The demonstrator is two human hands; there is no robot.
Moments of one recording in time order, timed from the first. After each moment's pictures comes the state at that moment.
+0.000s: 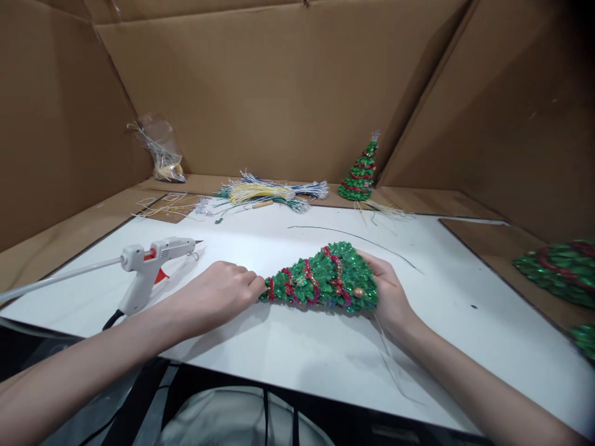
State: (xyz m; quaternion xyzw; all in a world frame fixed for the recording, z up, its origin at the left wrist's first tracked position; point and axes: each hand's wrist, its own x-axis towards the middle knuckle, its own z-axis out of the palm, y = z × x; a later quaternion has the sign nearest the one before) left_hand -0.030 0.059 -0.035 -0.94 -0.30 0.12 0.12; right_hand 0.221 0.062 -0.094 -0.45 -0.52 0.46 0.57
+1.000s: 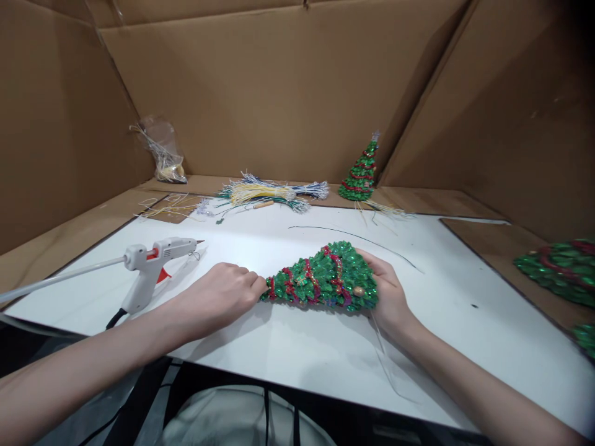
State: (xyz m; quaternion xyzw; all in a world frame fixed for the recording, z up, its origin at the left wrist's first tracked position) left_hand -0.027 0.054 -0.033 -0.94 -0.30 0.11 0.12; right_hand 0.223 0.061 -0.101 -0.44 -0.53 0.44 0.58
